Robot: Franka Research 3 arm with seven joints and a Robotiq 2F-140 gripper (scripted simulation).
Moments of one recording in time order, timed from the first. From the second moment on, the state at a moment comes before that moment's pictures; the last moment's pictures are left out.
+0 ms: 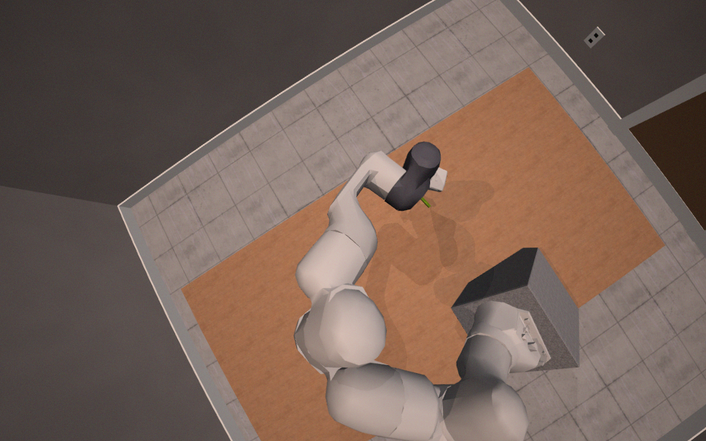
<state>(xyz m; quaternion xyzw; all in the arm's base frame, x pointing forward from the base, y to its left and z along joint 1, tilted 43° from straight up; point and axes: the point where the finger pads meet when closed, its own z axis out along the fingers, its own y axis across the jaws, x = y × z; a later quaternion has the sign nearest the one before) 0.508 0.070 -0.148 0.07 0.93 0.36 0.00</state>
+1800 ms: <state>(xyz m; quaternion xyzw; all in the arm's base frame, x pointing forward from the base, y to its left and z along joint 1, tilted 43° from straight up) 0.508 0.070 -0.148 0.06 0.93 0.36 0.00</state>
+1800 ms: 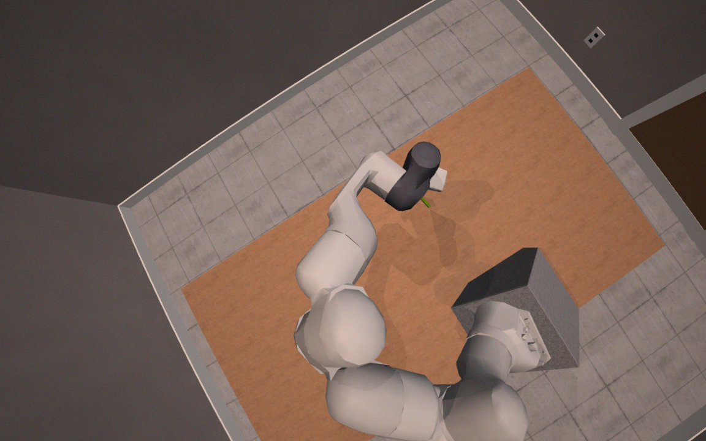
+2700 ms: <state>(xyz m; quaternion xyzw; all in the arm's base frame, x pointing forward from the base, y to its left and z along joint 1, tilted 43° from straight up) 0.509 0.020 -0.100 0.06 0.93 0.36 0.01</state>
